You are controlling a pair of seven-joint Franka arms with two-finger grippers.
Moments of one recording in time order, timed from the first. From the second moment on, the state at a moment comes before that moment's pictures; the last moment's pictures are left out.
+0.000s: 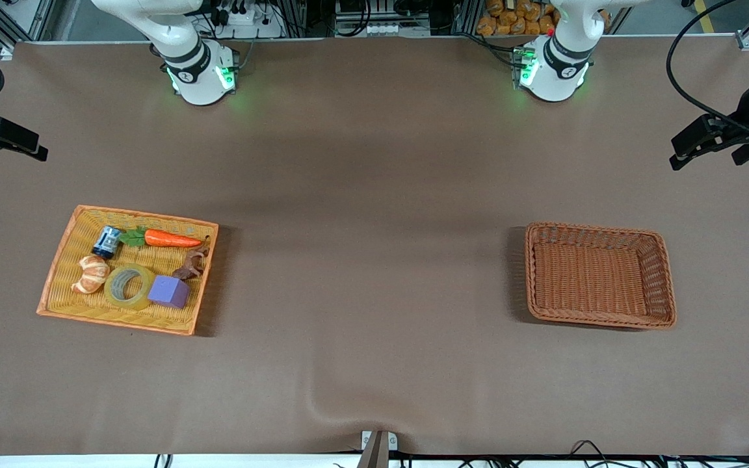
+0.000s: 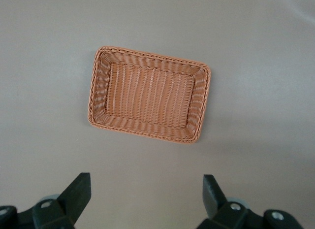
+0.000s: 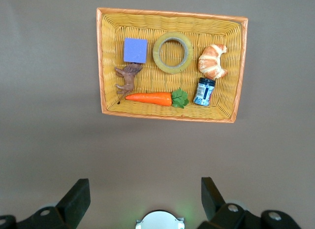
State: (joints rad) left arm 0.07 -0.02 -0.14 -1.52 0.01 1.55 -0.16; right arm 0.01 0.02 -0.09 -1.48 0.02 1.37 -0.01
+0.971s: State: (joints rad) left arm 0.09 -0.01 -0.14 -1.52 0.02 1.55 -0.16; right arm -0.03 0.10 -0.09 -1.50 0.02 1.42 -0.01
